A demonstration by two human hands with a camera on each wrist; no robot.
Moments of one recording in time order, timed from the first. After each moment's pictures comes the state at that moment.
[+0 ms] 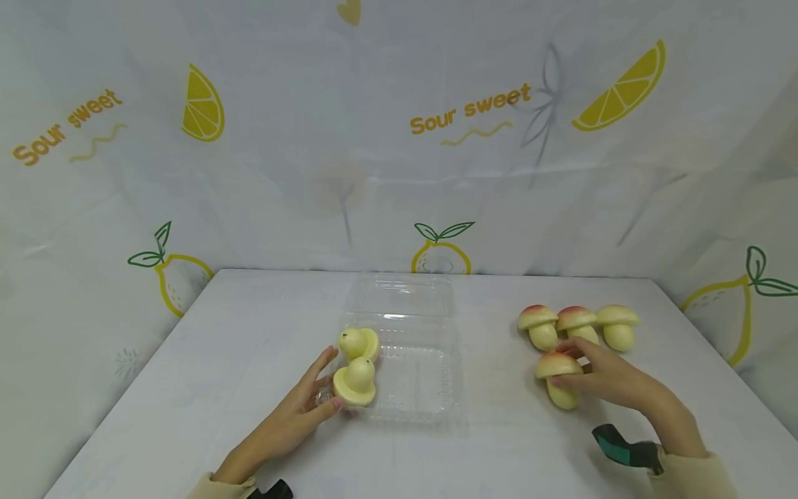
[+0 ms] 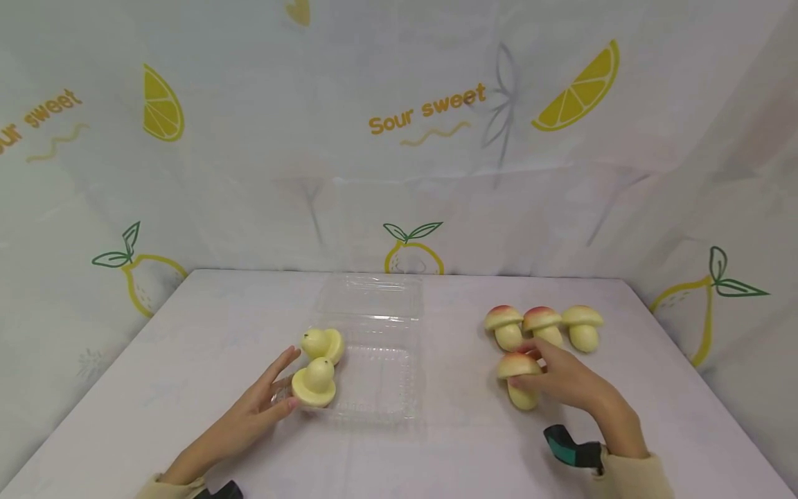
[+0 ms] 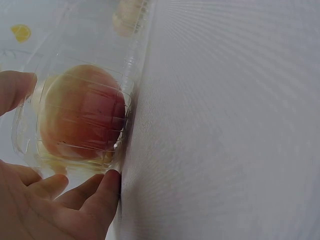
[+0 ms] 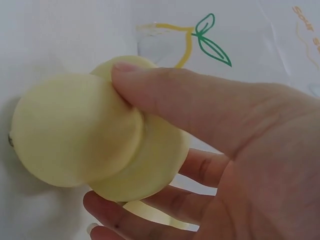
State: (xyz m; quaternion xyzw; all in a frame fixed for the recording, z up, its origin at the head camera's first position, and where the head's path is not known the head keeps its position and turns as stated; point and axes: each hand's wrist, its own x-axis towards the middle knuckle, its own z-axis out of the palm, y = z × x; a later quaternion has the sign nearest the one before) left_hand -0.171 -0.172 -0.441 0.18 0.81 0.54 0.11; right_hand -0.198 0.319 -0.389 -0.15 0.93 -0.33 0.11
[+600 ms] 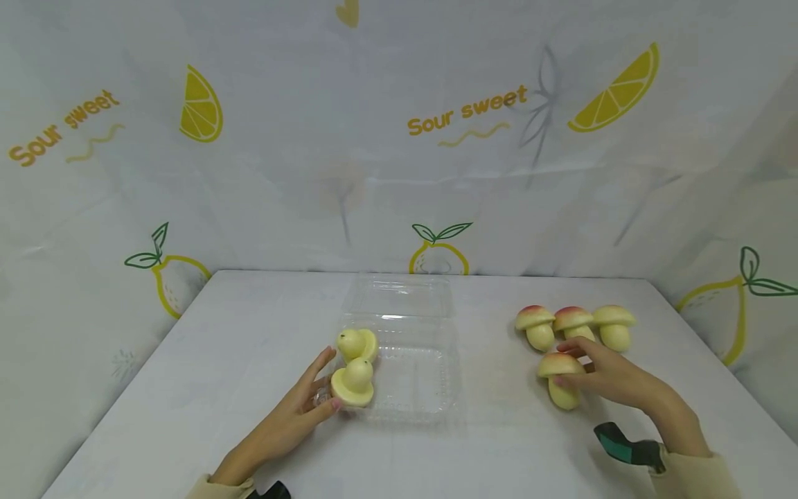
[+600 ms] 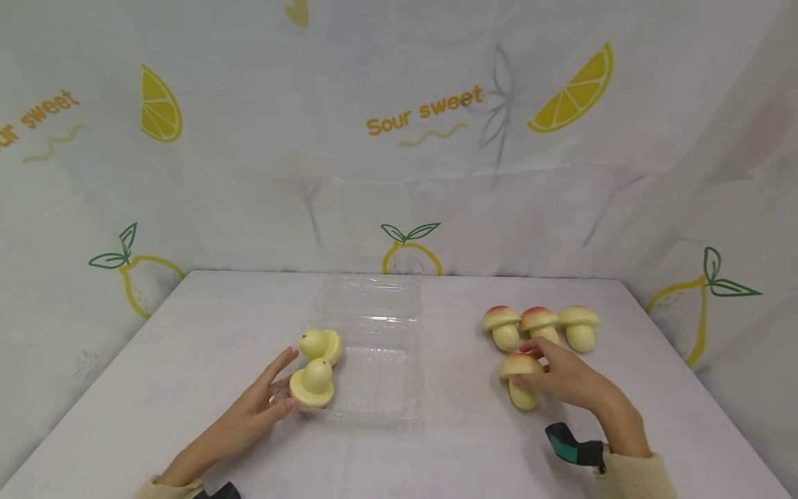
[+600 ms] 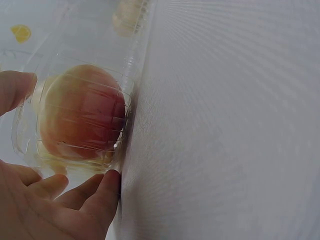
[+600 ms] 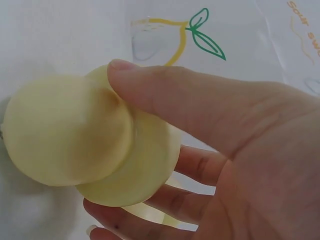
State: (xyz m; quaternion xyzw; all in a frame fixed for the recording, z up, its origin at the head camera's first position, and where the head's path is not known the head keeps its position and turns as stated) left_hand -0.171 -0.172 -0.442 0.18 0.81 0.55 0.12; right_hand -0.196 0.324 -0.386 -0.15 0.93 -0.32 0.10
